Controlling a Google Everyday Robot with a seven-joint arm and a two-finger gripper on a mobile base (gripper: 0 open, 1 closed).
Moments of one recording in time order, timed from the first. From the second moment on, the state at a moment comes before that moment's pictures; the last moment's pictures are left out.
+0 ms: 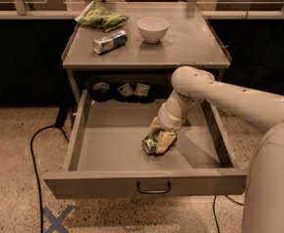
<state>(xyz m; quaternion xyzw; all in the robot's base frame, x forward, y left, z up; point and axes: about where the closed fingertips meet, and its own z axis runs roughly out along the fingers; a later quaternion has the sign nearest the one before) 0.588 -0.063 0.608 -0.78 0.59 0.16 0.12</state>
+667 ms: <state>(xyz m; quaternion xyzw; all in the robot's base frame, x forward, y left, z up) 0.583 -0.066 0.673 -0.77 0.57 0.19 0.20</state>
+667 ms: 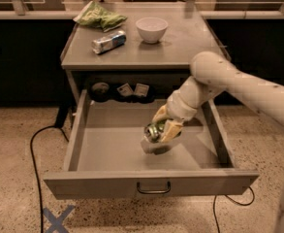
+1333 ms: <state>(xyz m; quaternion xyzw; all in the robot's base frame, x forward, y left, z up) 0.580 -0.076 0.820 -0.78 0.52 0.19 0.30</state>
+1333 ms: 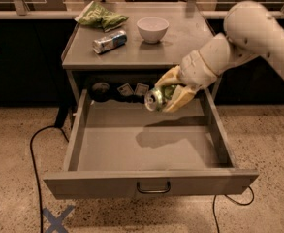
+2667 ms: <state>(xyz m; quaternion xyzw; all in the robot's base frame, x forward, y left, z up) 0.632 -0.095 0.983 -0.77 0.51 0.08 0.37</state>
